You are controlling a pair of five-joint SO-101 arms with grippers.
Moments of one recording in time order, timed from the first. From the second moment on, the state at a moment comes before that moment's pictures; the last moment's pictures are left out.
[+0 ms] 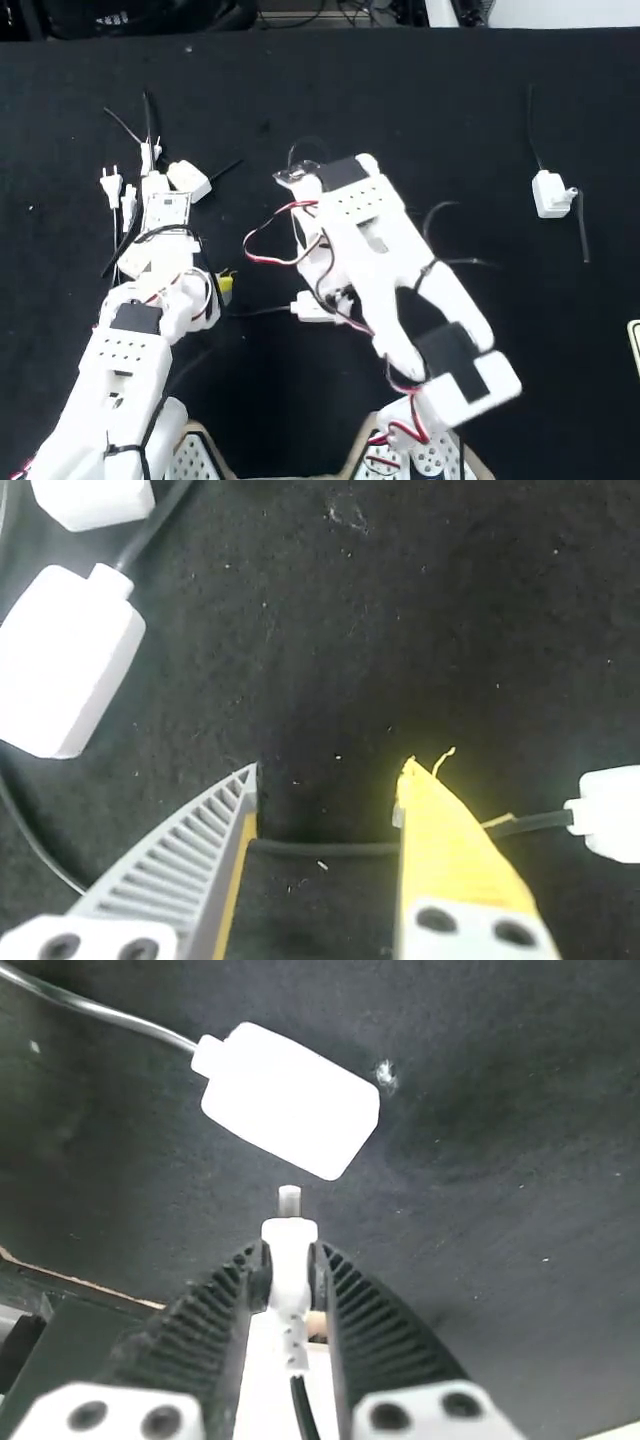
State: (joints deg) left arm 1.8 -52.4 75.3 40.5 3.8; right arm -24.4 5.8 12.6 98.1 2.3
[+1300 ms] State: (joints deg) left arm 1.8 -52.4 75.6 40.5 3.8; right arm -21.6 11.7 5.5 99.1 -9.5
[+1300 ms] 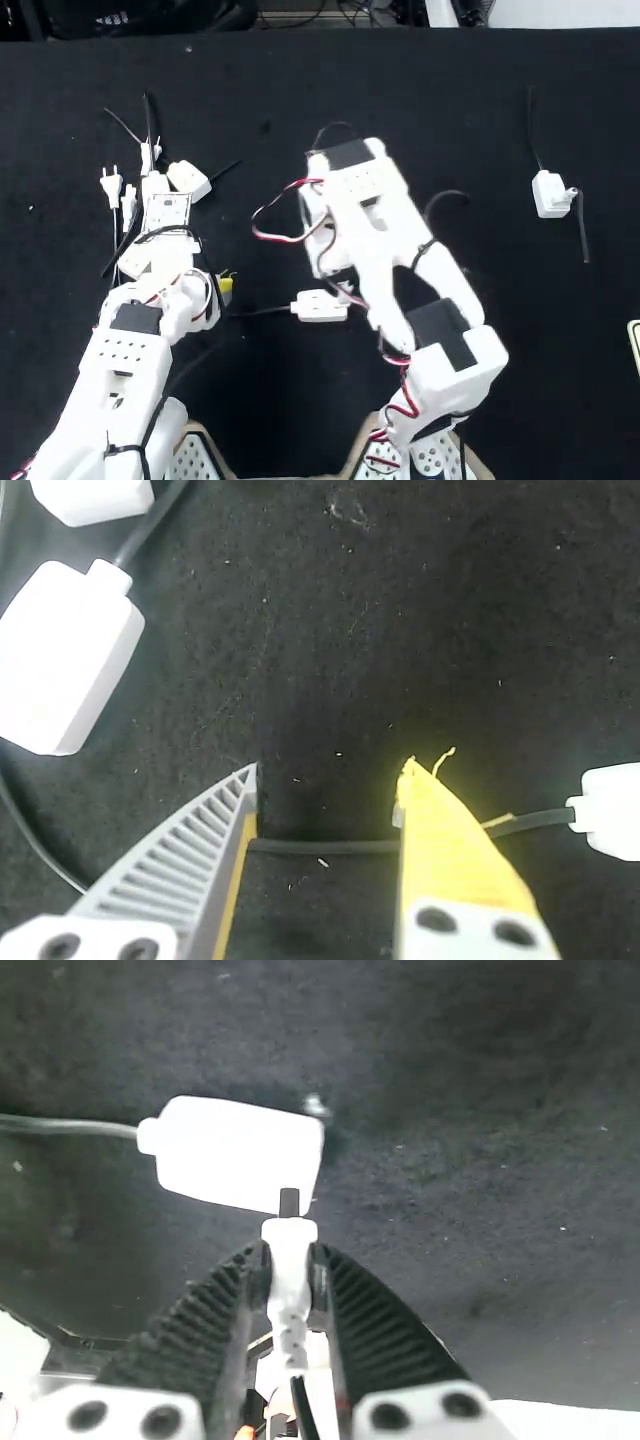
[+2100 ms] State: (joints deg) left arm 1.8 -52.4 75.6 40.5 3.8; right arm -21.7 11.7 7.7 96.9 -10.9
